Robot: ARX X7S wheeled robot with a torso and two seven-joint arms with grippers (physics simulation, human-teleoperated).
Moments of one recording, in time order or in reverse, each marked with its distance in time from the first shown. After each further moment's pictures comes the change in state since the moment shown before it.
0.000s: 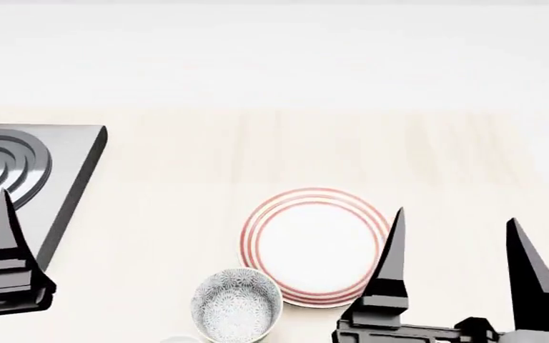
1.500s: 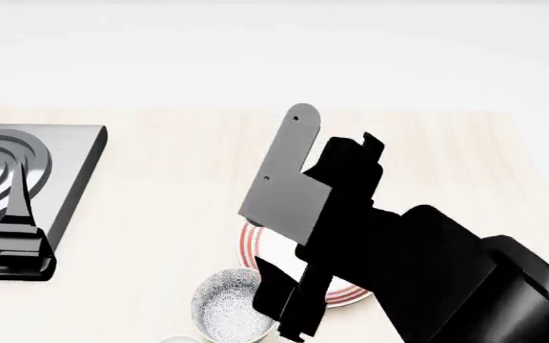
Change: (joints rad) left arm -0.200 -0.128 0.020 0.051 -0.110 -0.326 0.019; right arm 1.154 0.335 -0.983 0.422 0.019 0.671 -0.661
